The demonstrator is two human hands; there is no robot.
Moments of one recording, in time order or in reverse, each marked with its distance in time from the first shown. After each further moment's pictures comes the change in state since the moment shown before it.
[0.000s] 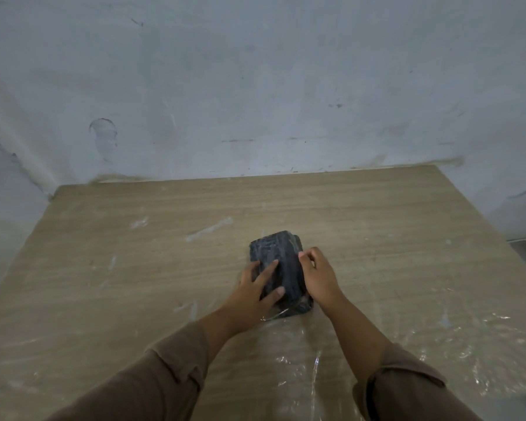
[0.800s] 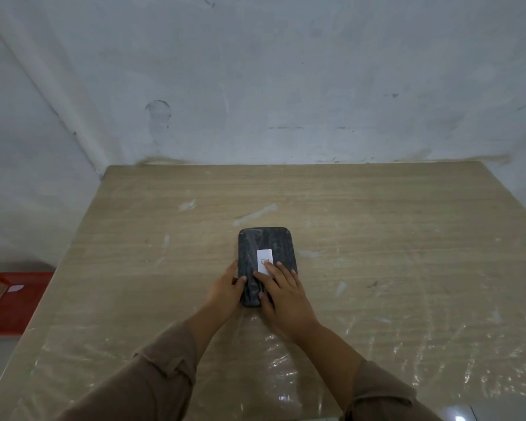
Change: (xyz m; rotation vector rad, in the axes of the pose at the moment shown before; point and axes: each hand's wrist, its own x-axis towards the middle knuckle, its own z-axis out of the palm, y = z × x) left_hand -0.054 -0.105 -0.058 -0.391 0.315 -0.241; right_hand -0.077 -0.014 0.138 -0.611 -0.270 -0.519
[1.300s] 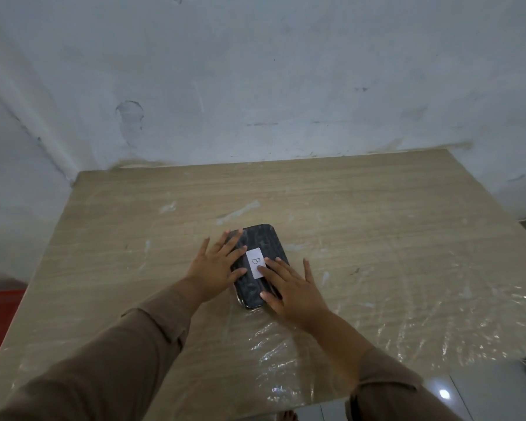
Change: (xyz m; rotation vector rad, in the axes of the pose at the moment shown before) left_hand 0.037 0.011 -0.023 1.113 -0.137 0.511; right_hand -0.013 0.029 -0.017 -0.190 -0.034 0.022
